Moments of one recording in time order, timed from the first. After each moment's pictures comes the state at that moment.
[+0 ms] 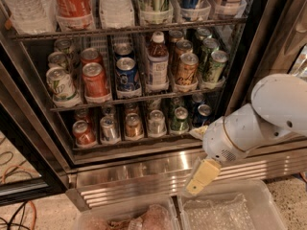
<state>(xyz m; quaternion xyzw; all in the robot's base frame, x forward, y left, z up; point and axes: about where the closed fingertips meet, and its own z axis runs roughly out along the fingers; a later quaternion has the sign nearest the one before) 0.412 -0.090 0.759 -0.59 0.76 0.20 0.21</state>
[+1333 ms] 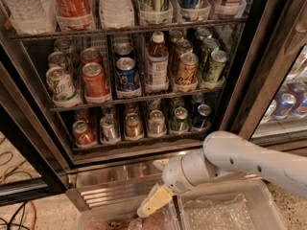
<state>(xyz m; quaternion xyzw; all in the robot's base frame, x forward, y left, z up) 0.405 0.015 0.629 -0.53 0.75 0.33 0.24</state>
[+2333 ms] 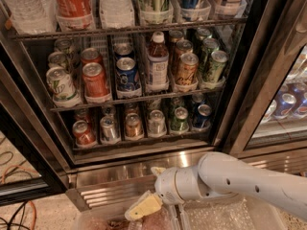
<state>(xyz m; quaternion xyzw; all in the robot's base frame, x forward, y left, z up) 0.399 0.037 0.608 -0.44 0.78 0.33 0.28</state>
